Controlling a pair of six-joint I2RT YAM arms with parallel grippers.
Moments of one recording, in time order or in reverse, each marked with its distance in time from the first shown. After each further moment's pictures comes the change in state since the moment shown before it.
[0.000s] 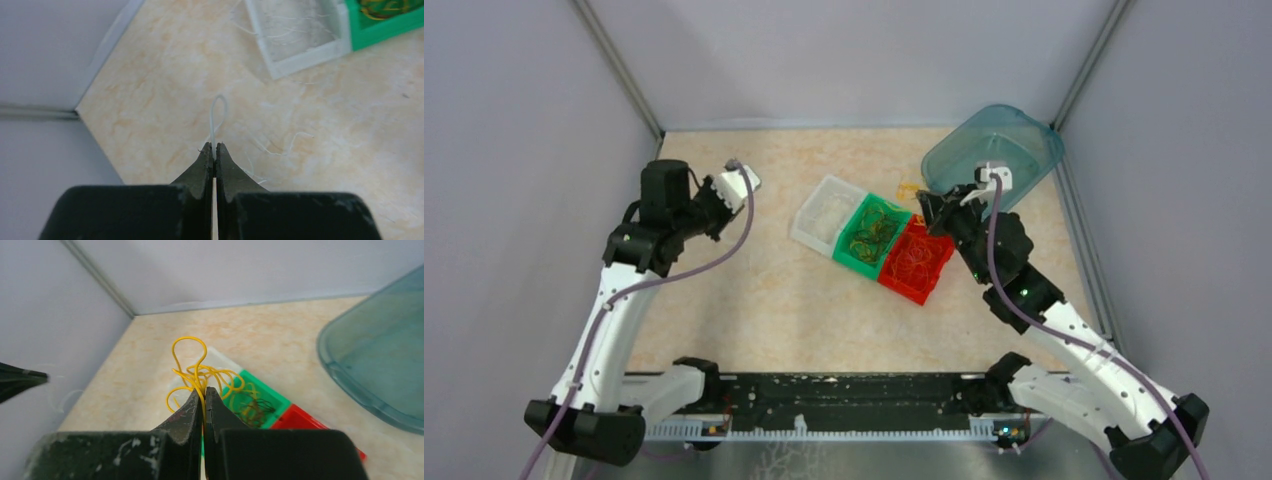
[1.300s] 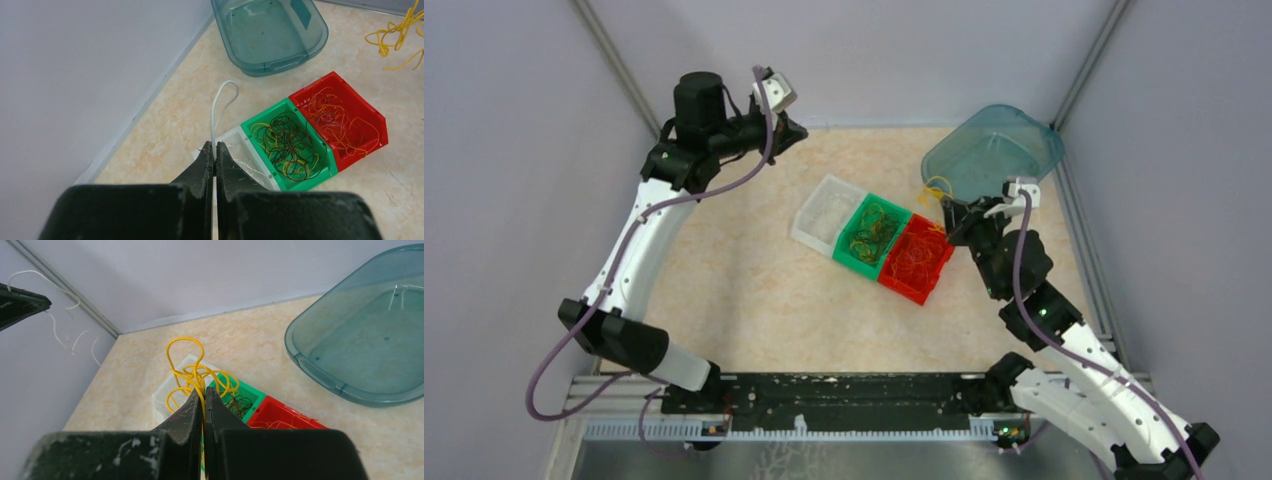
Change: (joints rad) left arm -0.111 0.442 0.524 0.257 0.331 -0.295; right arm -0.015 -0.154 -0.048 -0.117 0.166 0.012
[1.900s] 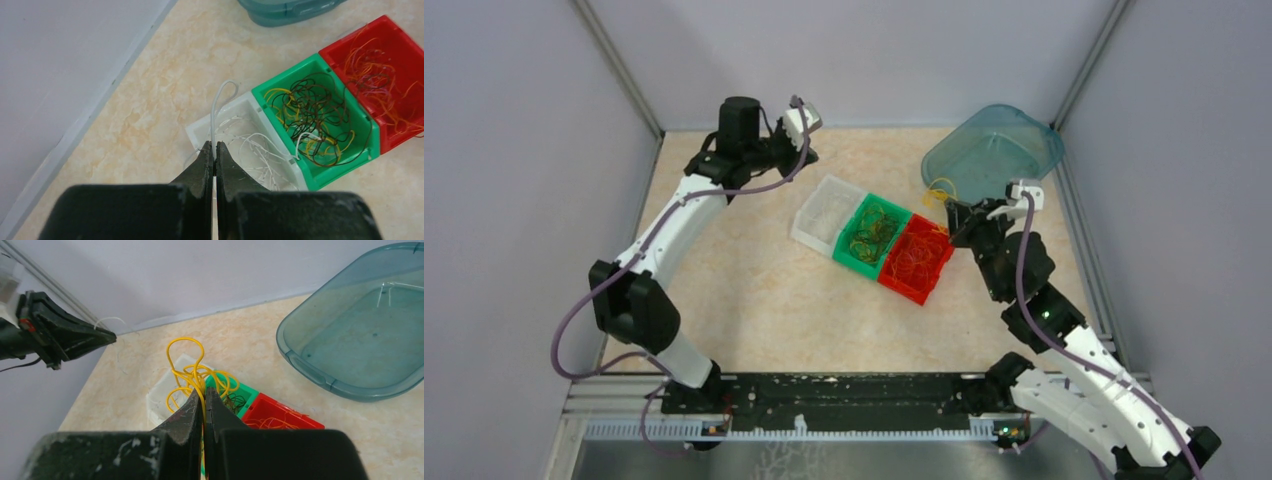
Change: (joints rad) left arm -0.025 0.124 -0.171 0.138 -0.068 0.074; right arm 0.000 -0.014 0.000 -0.029 0.026 0.000
